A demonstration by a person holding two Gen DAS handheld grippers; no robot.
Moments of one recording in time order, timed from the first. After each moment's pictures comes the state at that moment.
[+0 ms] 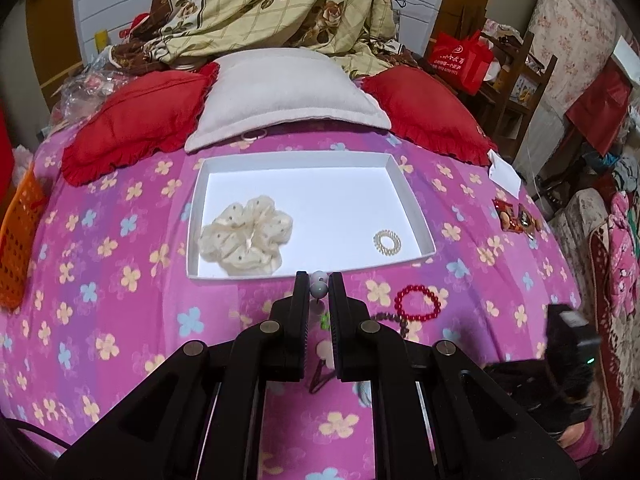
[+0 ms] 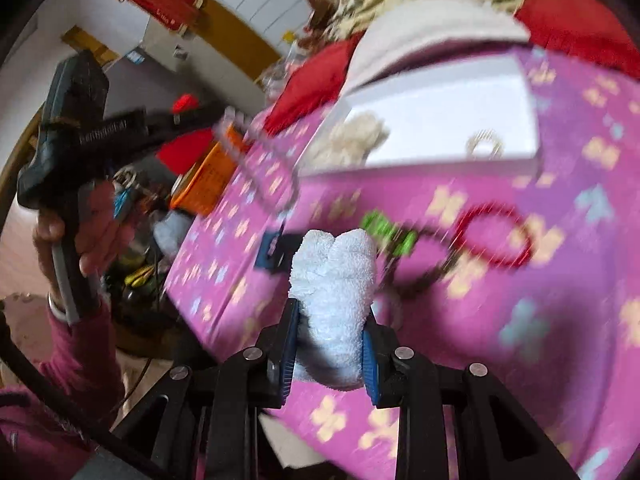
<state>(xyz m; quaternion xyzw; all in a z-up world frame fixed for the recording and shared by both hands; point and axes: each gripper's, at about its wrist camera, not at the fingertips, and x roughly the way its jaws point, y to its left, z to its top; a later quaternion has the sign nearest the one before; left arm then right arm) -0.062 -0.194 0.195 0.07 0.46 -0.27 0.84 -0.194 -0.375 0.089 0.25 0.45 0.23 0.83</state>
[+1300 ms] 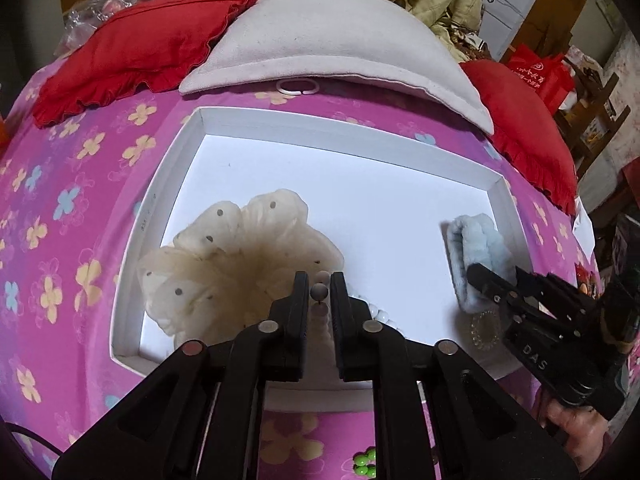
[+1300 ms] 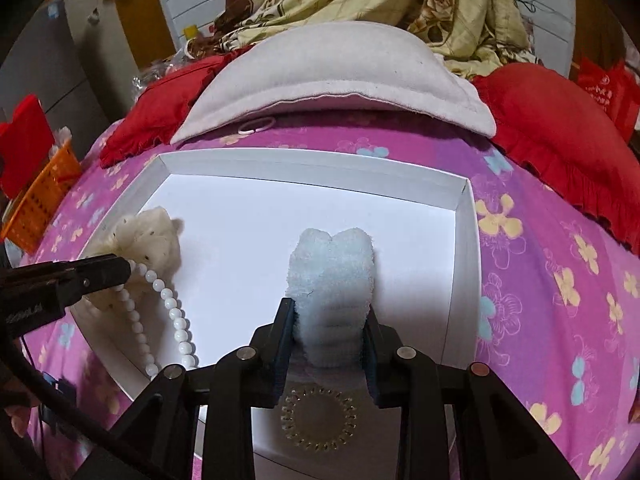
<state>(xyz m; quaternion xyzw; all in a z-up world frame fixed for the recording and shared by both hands) 0.068 -0.232 0.058 0.00 0.52 -0.19 0.84 0.018 -0.417 0.040 0.06 0.47 0.02 0.88</state>
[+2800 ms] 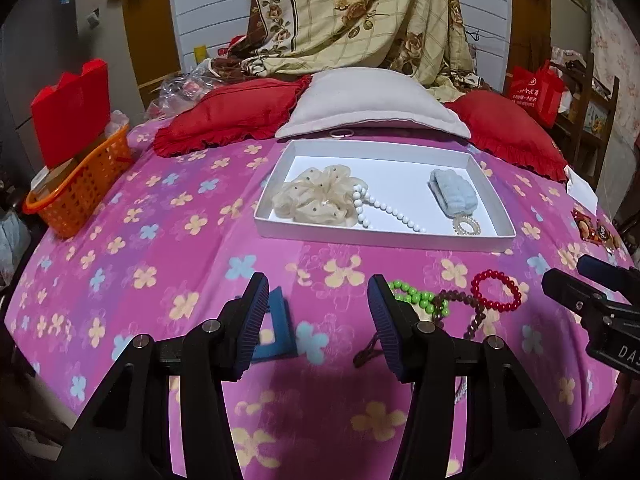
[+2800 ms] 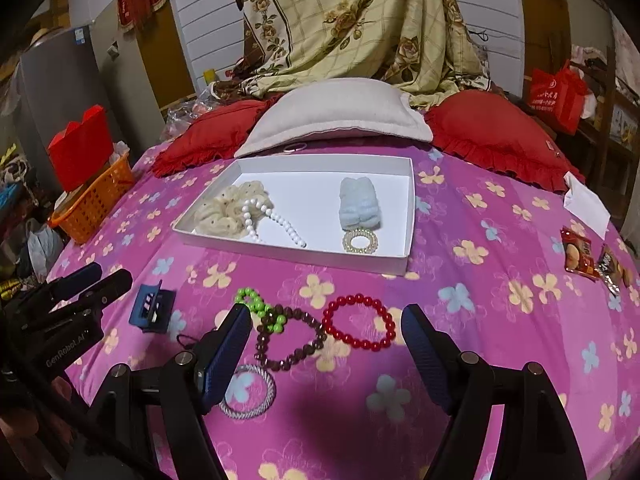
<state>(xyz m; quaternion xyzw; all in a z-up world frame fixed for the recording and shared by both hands) -0.150 -0.165 0.116 0.07 0.37 -0.10 0.92 -0.194 -0.365 0.124 0.08 0.40 0.00 0.91</state>
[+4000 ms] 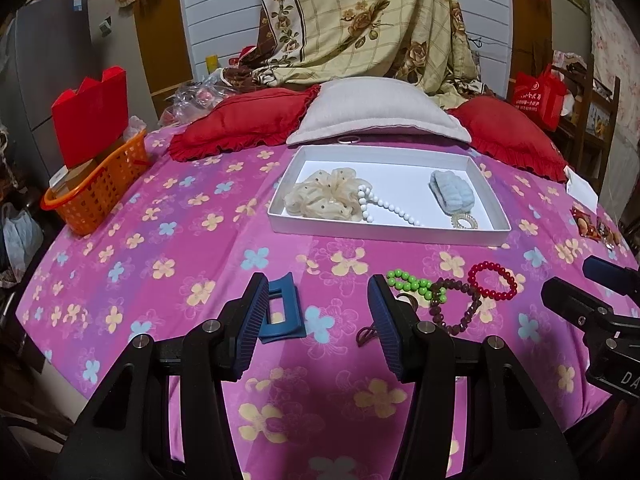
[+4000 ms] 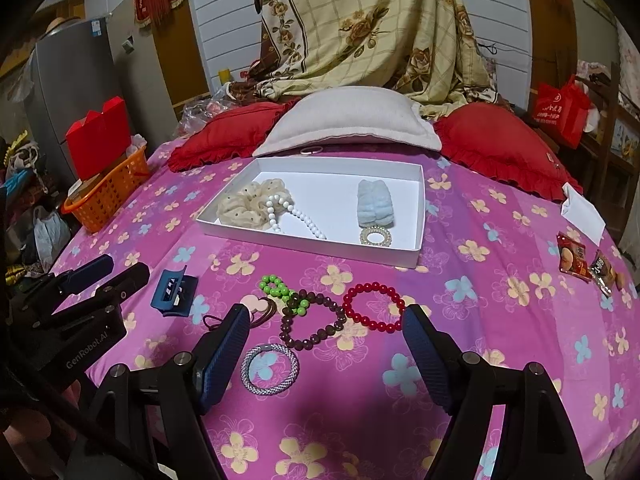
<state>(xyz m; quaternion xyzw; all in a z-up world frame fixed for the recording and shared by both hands) -0.176 -0.158 0.125 0.07 0.36 -0.08 0.93 -0.219 -0.345 0.137 0.07 0.39 0.01 0.92</state>
